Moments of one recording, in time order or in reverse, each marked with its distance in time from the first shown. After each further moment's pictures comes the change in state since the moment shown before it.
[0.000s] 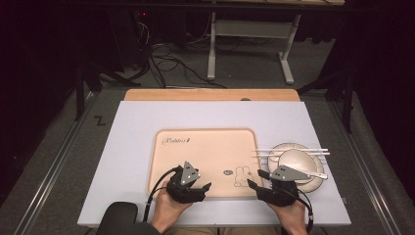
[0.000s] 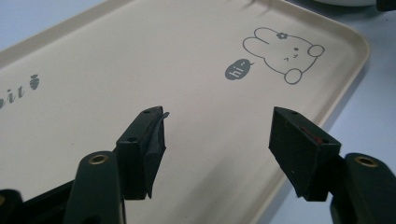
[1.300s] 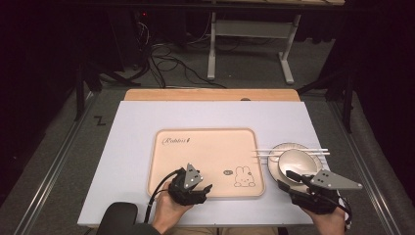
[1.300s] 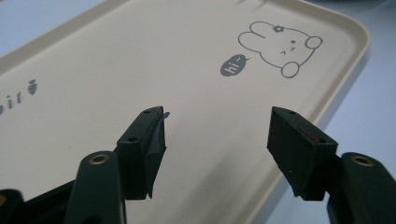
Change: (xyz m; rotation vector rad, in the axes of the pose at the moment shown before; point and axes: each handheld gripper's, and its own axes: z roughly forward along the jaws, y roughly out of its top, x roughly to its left) left arm -0.005 -0.005 -0.003 -0.007 0.003 0.051; right arm -0.040 -0.007 -0.082 -0.117 0.013 -0.024
